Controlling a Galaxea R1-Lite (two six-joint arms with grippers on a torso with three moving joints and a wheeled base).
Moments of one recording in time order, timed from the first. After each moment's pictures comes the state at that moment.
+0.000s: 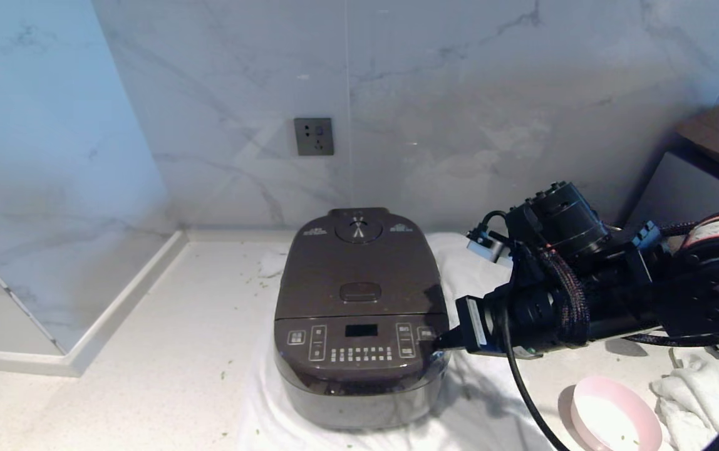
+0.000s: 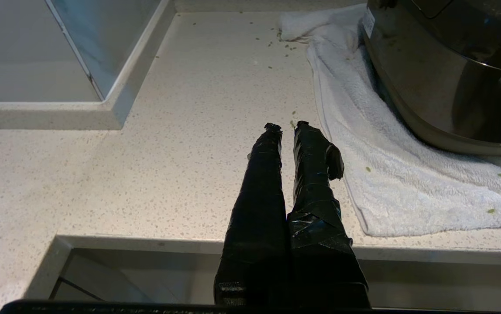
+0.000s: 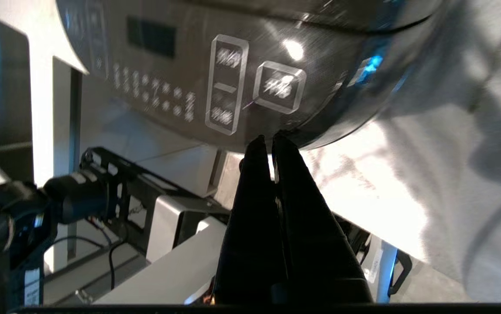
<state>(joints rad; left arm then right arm) 0.00 0.00 -0.06 0.16 -0.03 0.04 0.61 1.71 -1.09 0.25 0.30 0.53</state>
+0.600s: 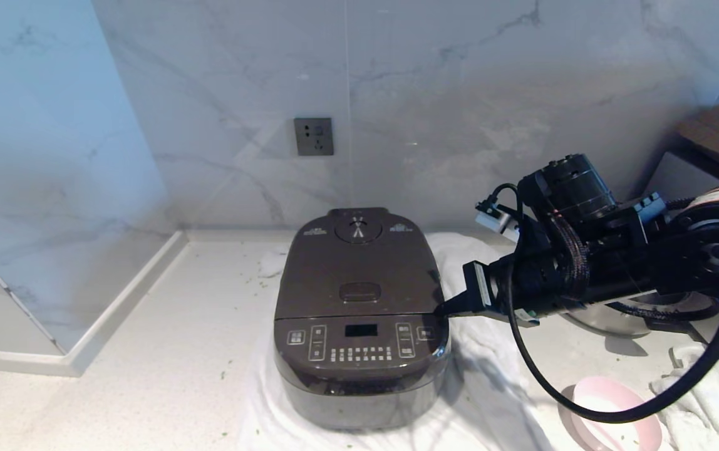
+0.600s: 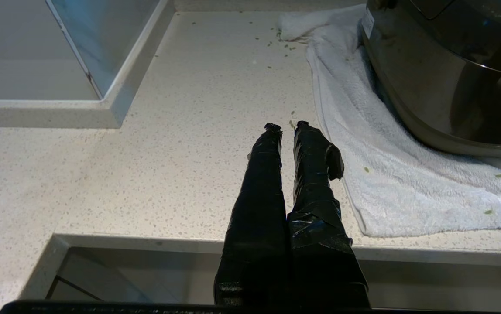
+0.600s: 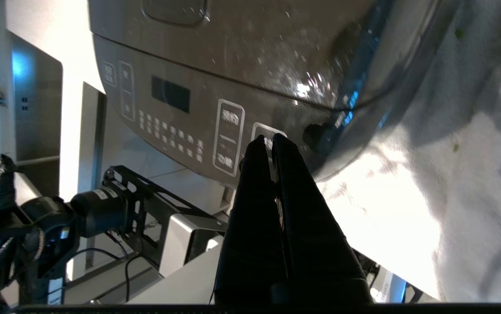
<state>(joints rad) 0.00 0.00 -0.06 0.16 -0.03 0.03 0.53 1.74 -1.18 0.25 0.38 0.50</state>
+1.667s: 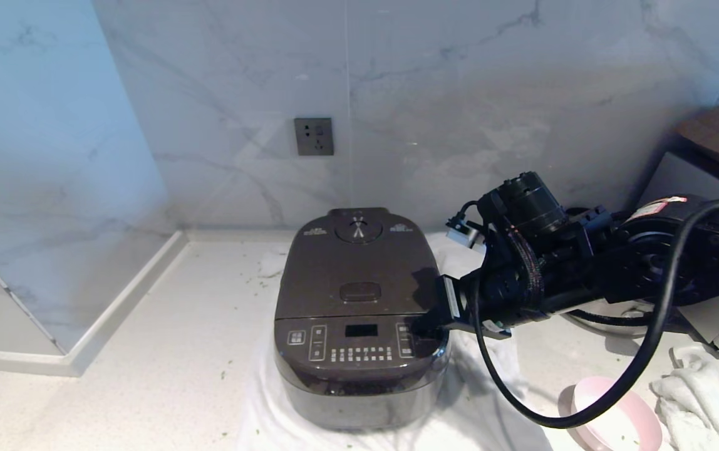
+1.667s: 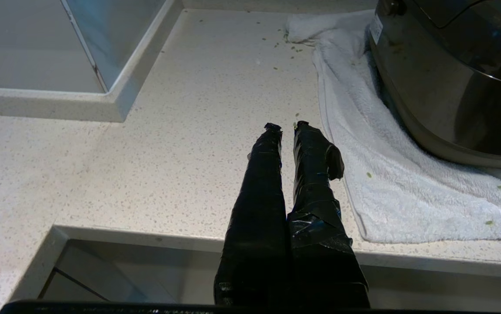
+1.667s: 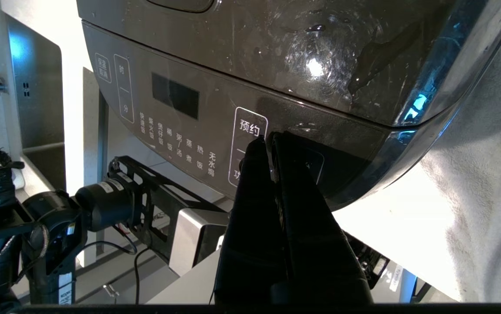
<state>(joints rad) 0.00 0.00 -0.06 0.16 0.00 0.00 0.59 1.82 -1.21 0.25 0.39 0.55</state>
